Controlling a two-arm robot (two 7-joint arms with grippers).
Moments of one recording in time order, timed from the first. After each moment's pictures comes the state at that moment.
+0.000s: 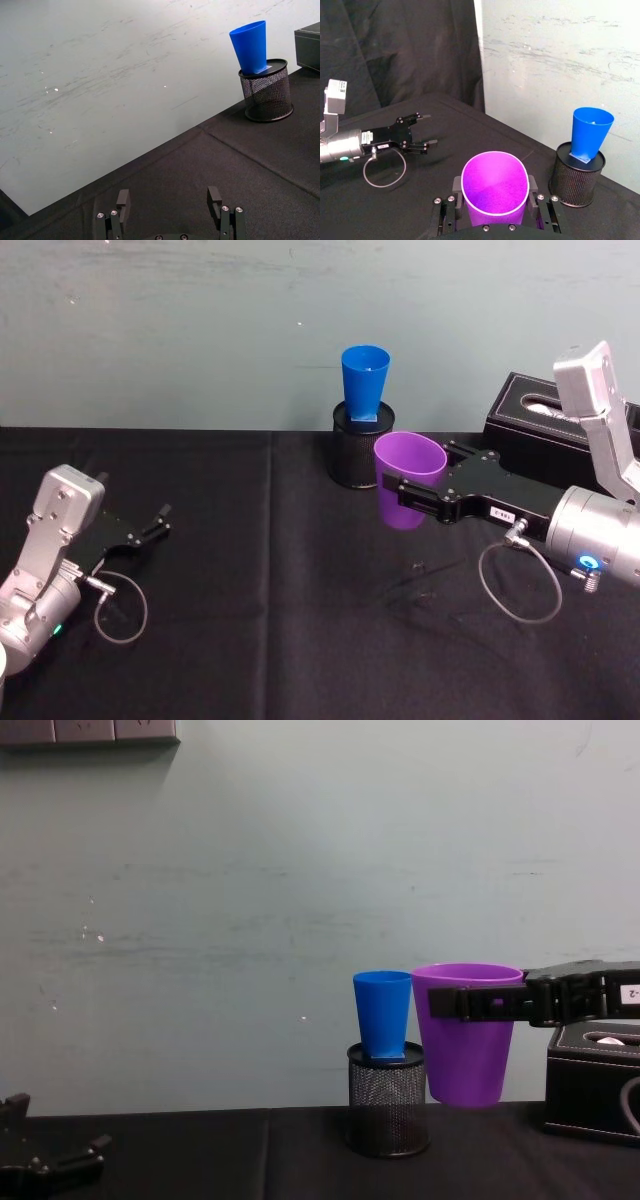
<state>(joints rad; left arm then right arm) -0.20 0.60 0.45 -1.41 -0.25 -0.12 0.03 0.33 0.59 -0.39 -1.70 0.58 0.30 0.49</state>
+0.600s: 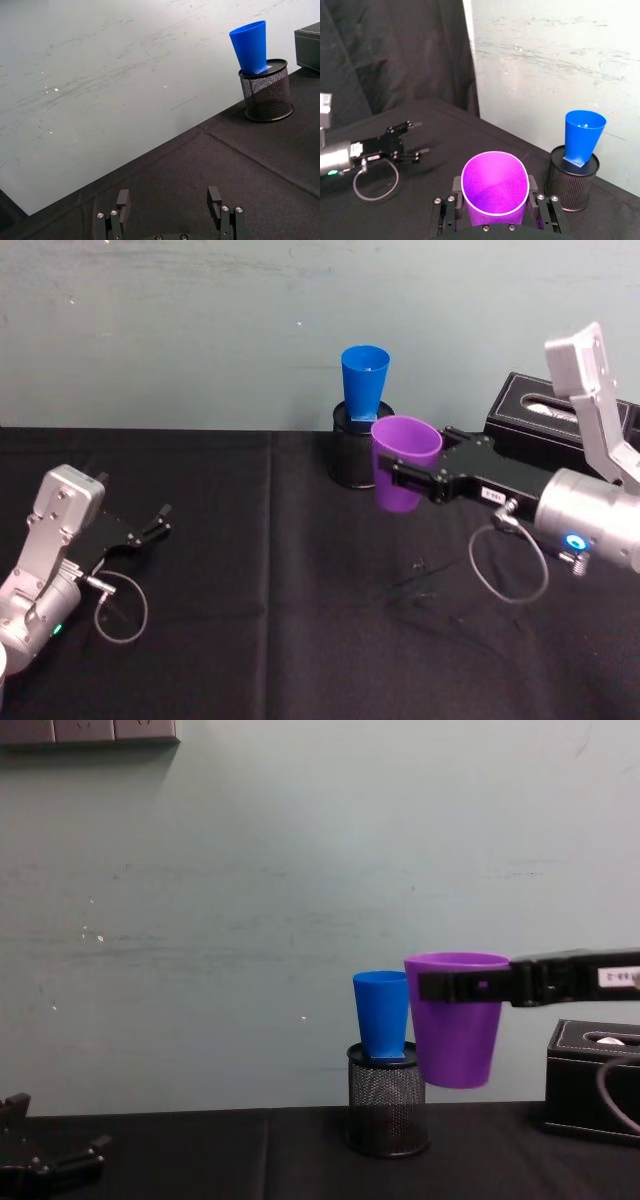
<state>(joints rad) -0.20 0.60 0.45 -1.41 -0.25 -0.12 0.03 0.38 0.57 -0.41 -1.67 0.60 0.33 0.44</state>
